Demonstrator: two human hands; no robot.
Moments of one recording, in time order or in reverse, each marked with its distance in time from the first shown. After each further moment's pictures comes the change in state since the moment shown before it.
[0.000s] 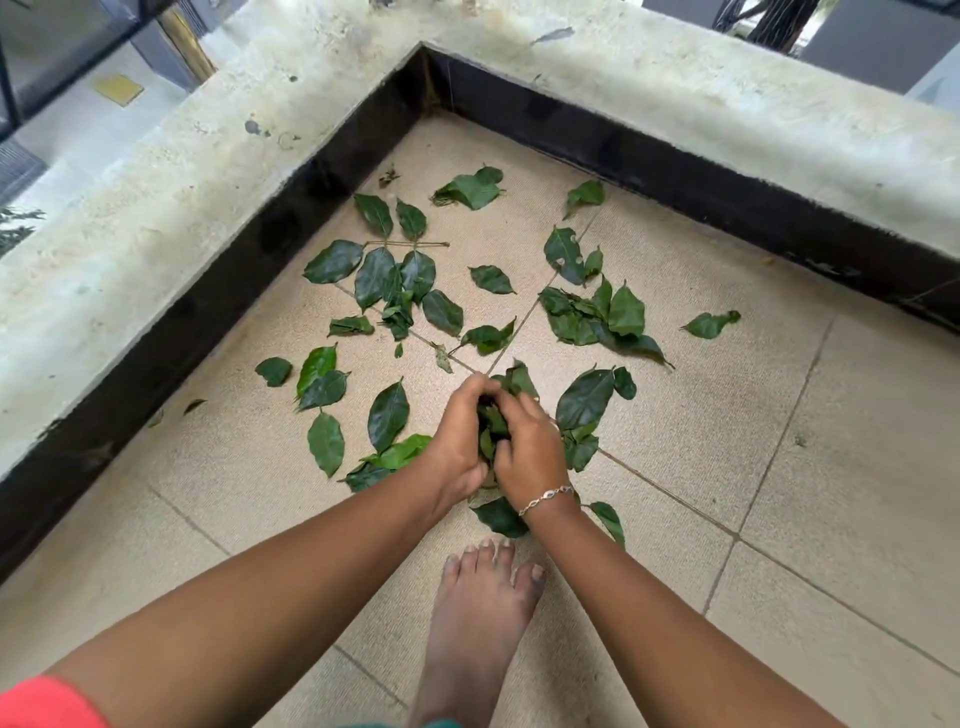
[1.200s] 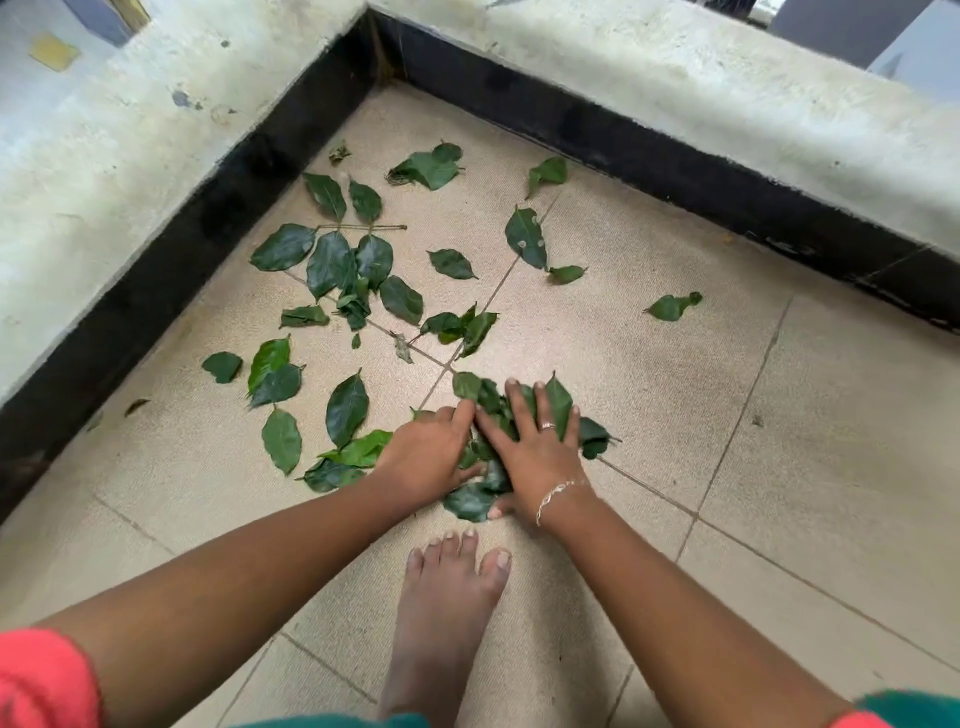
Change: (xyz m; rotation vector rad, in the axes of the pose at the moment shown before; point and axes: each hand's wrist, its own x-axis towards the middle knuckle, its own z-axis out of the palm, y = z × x) left_hand 0.100 -0.025 -0.126 0.260 0.116 0.248; right_hand -0.004 0.055 -0.024 -0.738 -0.546 0.008
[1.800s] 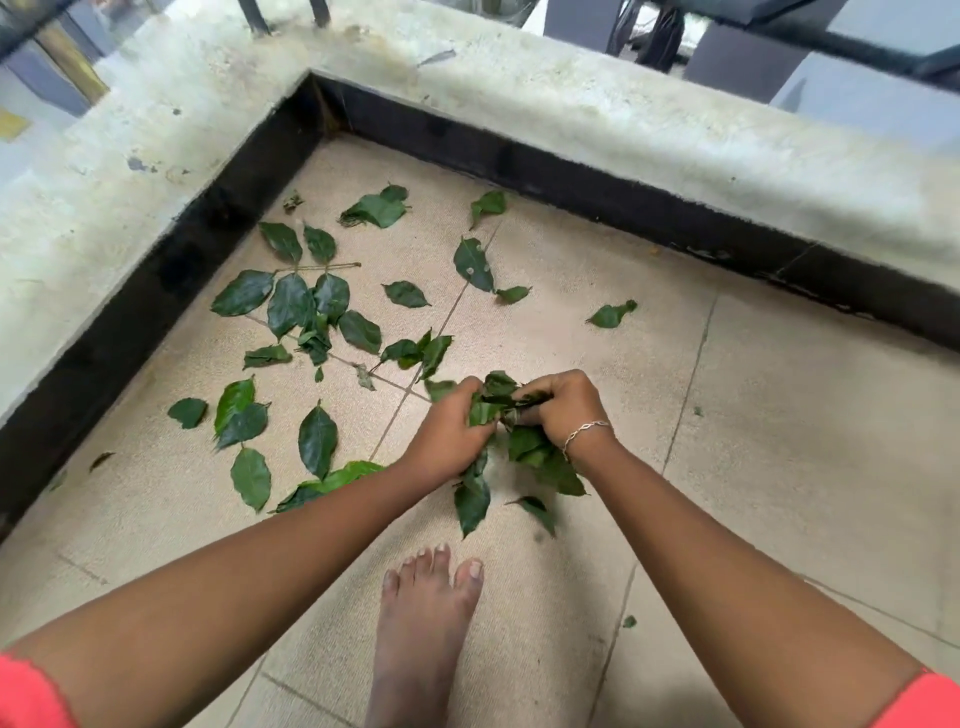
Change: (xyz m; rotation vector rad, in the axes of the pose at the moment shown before) left_hand 0.003 0.058 -0.050 -1.021 0.172 0.024; right_hand -0.024 0.045 -0.067 1.139 0.395 0.337
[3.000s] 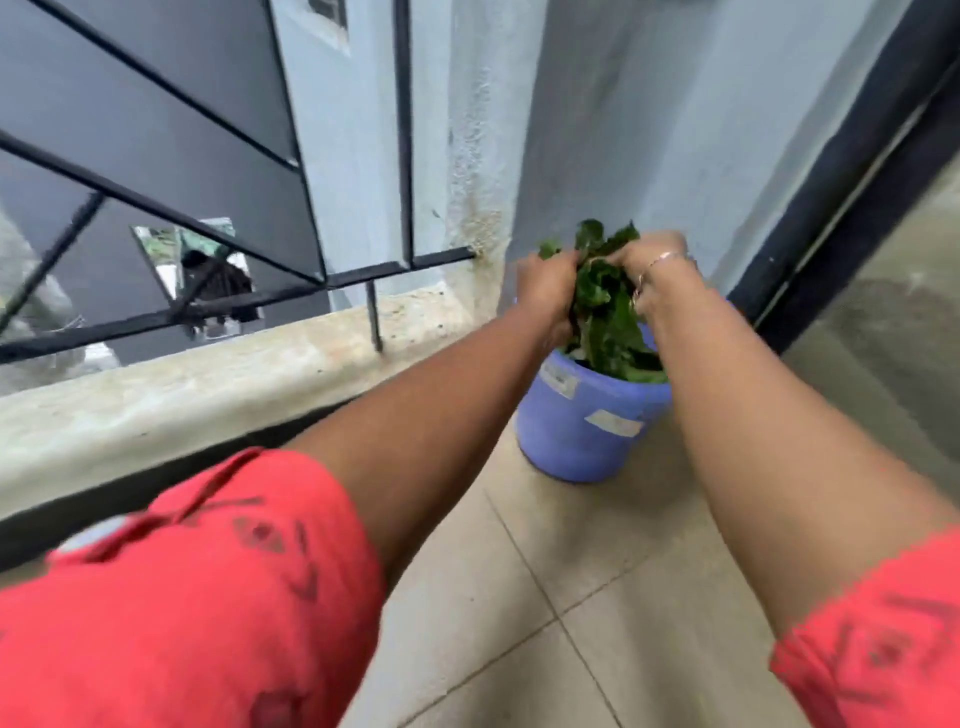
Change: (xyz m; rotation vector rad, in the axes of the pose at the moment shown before) left_hand 0.016 0.435 0.429 -0.539 -0.668 0.190; right_hand -0.164 0.134 -0.519 0.748 1.189 0.071
